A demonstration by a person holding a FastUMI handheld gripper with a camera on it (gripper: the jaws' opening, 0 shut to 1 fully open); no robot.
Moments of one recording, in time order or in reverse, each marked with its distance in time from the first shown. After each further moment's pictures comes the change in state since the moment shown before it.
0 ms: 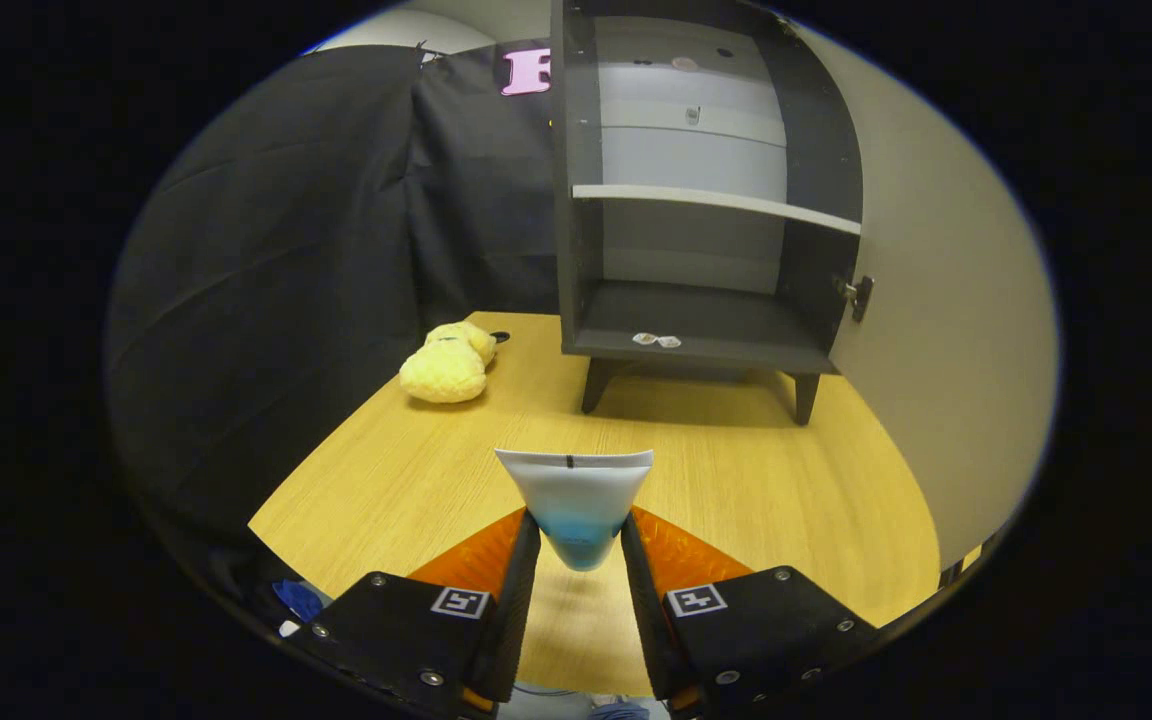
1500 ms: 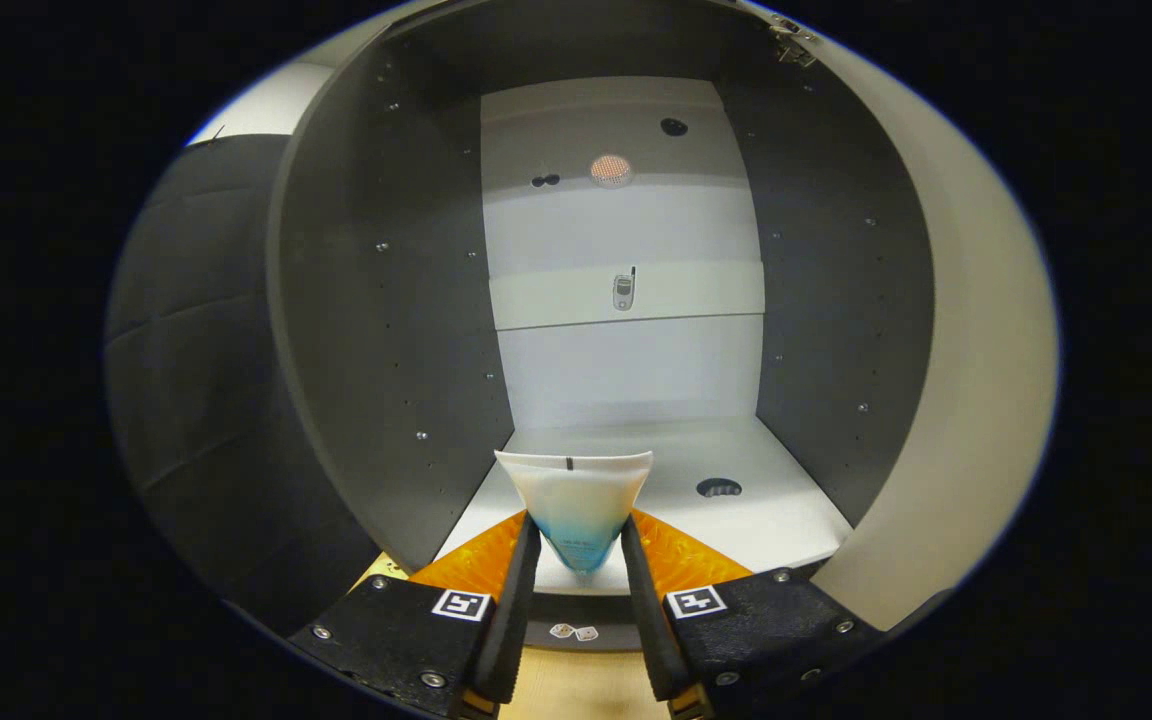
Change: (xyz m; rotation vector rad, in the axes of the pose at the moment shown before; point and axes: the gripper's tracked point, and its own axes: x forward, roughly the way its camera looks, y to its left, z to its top) arm 0.078 -0.119 0.341 0.113 -0.271 -0.051
